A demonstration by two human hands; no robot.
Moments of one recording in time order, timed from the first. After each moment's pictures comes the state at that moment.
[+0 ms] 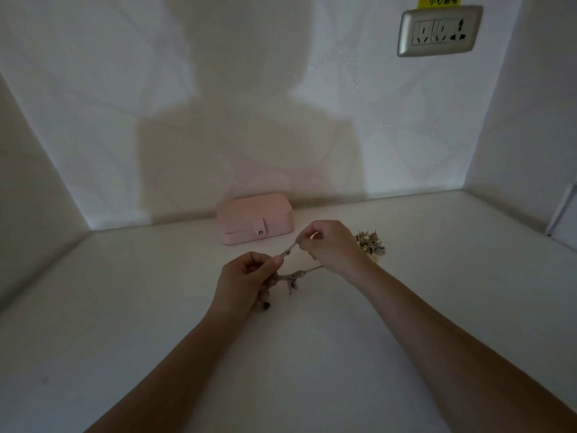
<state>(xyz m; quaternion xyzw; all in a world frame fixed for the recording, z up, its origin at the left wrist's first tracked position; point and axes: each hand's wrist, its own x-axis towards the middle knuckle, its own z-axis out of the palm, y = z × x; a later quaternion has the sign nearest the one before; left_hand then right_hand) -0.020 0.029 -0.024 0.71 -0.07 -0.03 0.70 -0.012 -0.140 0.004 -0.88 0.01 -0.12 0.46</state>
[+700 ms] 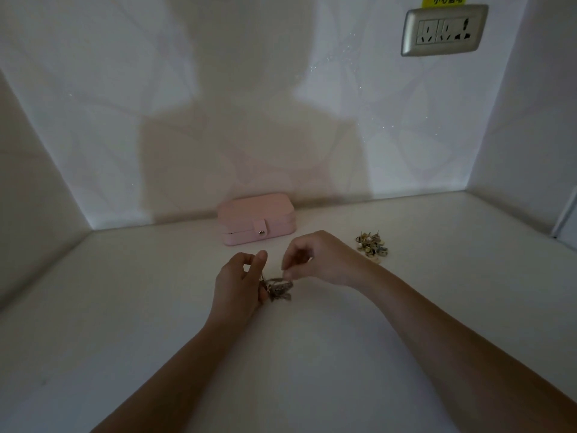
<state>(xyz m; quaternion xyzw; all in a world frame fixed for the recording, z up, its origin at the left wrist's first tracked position) -0.017 0.032 -0.028 0.83 -0.05 0.10 0.54 -0.018 -0.139 0.003 -0.87 -0.16 0.01 0.47</state>
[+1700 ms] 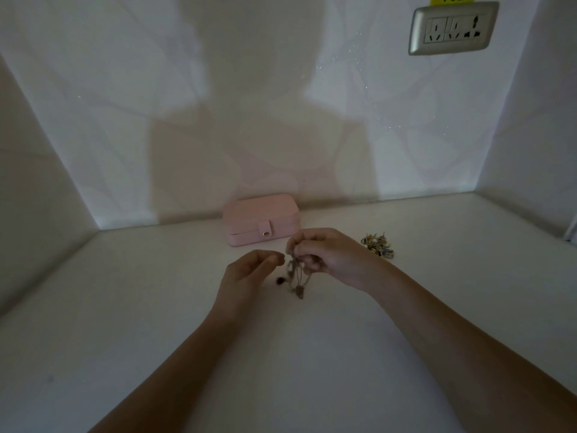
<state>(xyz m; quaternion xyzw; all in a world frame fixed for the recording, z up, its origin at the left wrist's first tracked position) -0.016 0.037 -0.023 0.77 -0.12 0.03 0.63 -0.017 -0.138 0.010 -0.72 -0.12 0.09 0.68</state>
